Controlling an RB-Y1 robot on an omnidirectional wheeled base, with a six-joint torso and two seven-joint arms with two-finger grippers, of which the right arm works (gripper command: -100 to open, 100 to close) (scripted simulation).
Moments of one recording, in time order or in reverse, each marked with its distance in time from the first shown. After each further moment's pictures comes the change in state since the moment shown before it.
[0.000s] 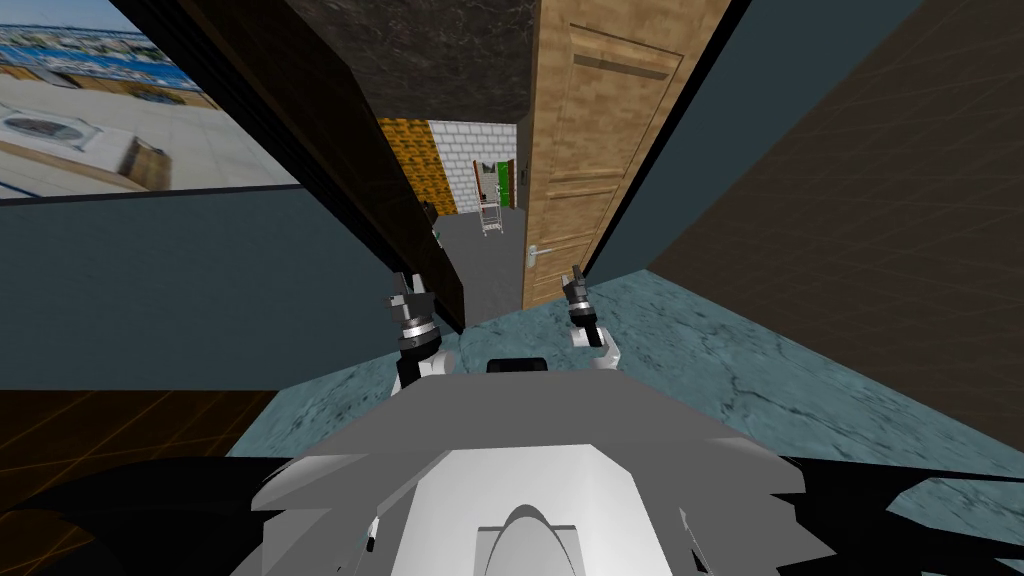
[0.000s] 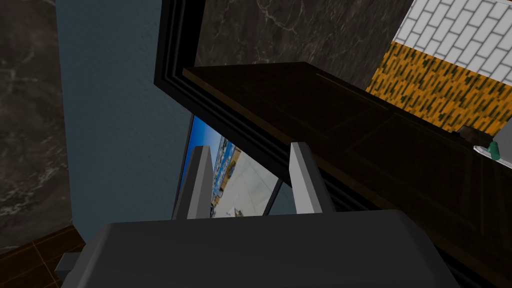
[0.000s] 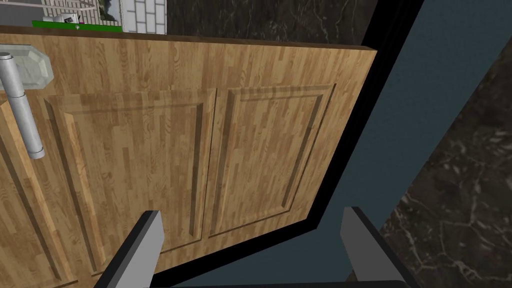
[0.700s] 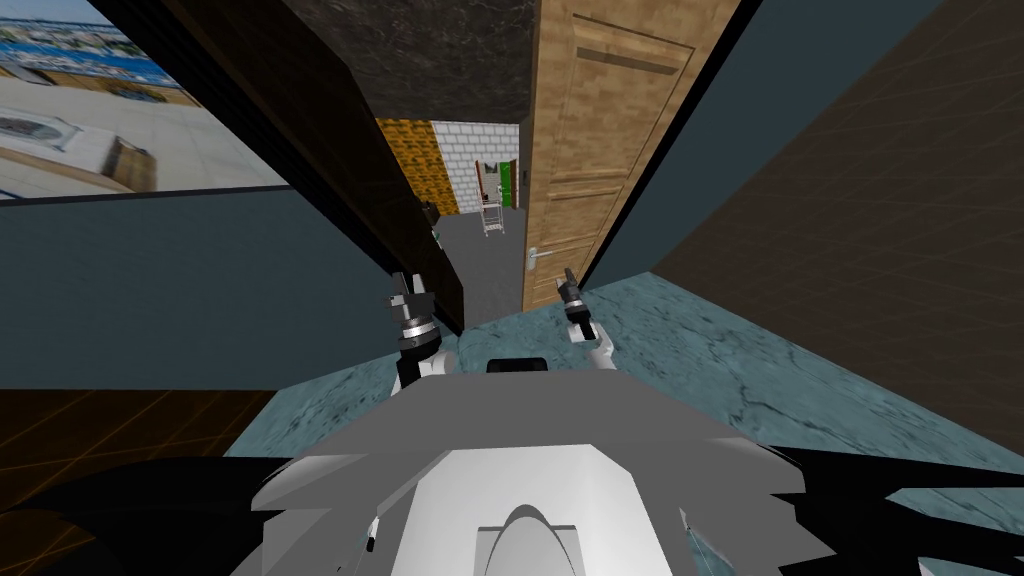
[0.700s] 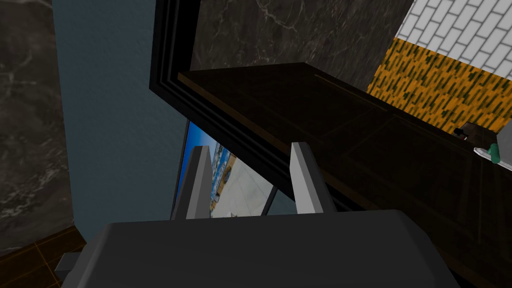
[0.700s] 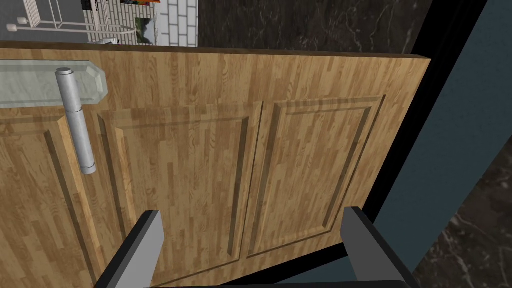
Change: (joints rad) arm -0.104 -0.032 0.005 0.186 0.035 -0.004 -0.060
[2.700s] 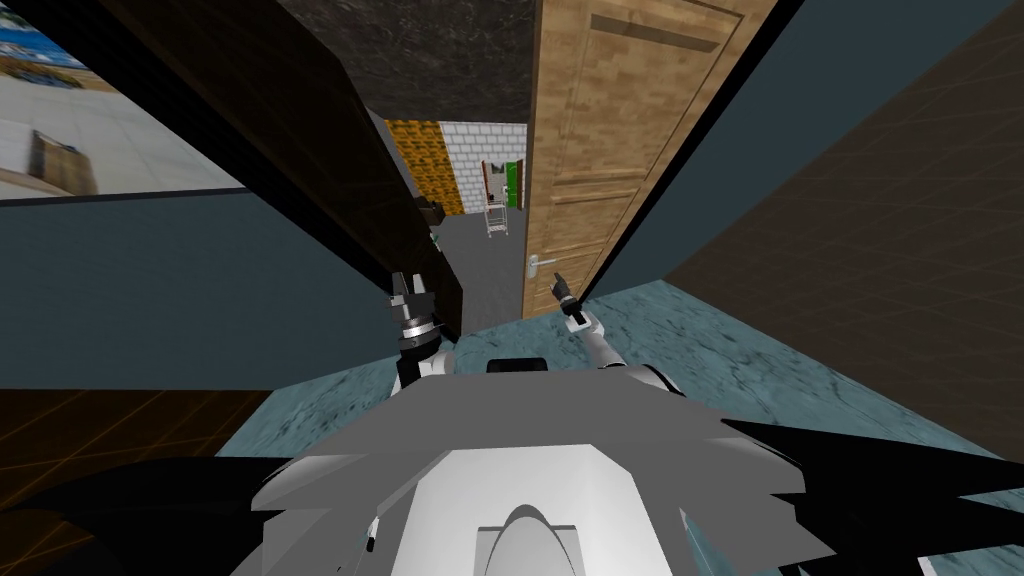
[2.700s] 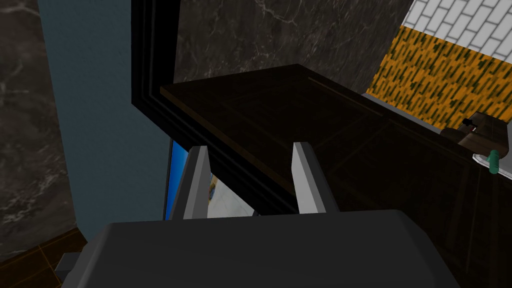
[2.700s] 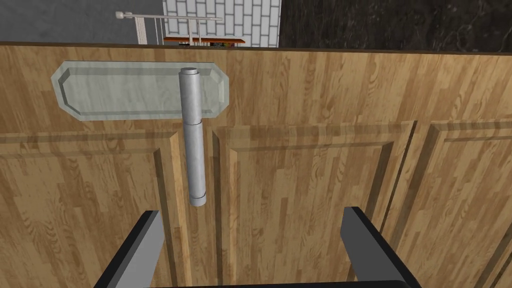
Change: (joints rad) arm -0.314 -0.089 0.012 0.548 0.100 -0.016 -0.171
